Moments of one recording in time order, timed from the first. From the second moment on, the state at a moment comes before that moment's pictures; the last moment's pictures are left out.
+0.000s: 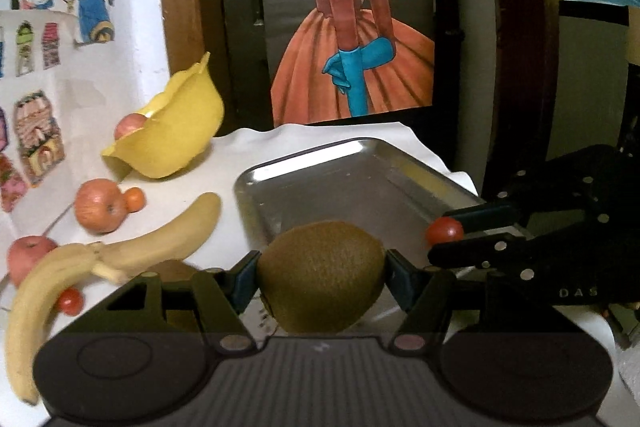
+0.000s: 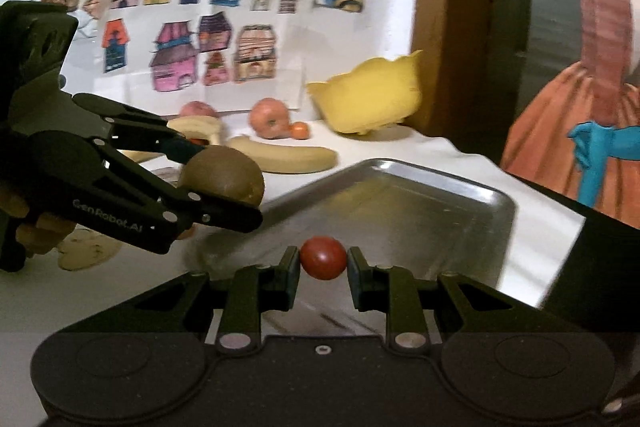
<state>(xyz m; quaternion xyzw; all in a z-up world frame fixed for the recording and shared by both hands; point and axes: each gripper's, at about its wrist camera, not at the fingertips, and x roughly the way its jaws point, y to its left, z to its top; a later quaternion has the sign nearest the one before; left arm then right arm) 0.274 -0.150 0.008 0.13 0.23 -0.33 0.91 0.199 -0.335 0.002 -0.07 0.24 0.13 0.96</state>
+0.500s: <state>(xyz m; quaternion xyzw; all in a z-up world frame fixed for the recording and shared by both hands) 0.295 -0.170 -0.005 0.11 0.25 -0.33 0.90 0.238 -0.357 -0.016 -0.06 0.26 0.11 0.96</state>
